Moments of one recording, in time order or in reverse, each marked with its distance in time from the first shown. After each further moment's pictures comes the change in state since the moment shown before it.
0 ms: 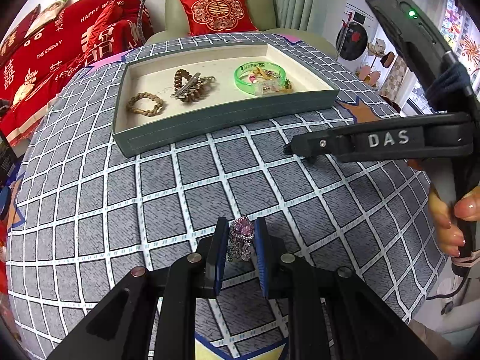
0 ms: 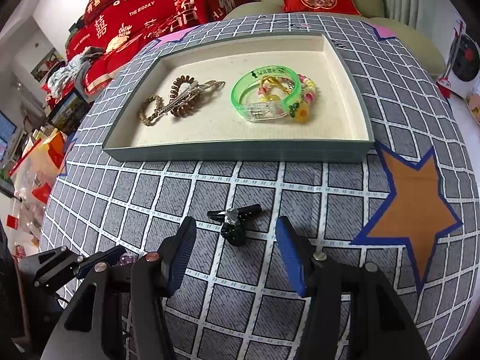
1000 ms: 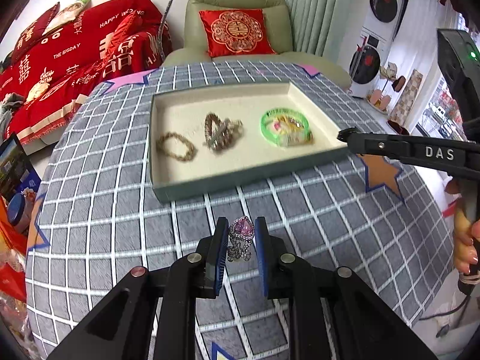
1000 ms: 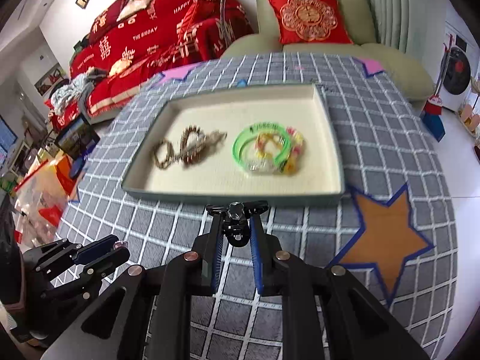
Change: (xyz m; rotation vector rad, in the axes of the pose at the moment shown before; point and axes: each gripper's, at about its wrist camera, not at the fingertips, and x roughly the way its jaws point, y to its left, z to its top) left arm -0.026 0.028 0.047 -0.070 -0.089 0.030; right arm -0.059 0.000 0.028 0.008 -0.165 -0.009
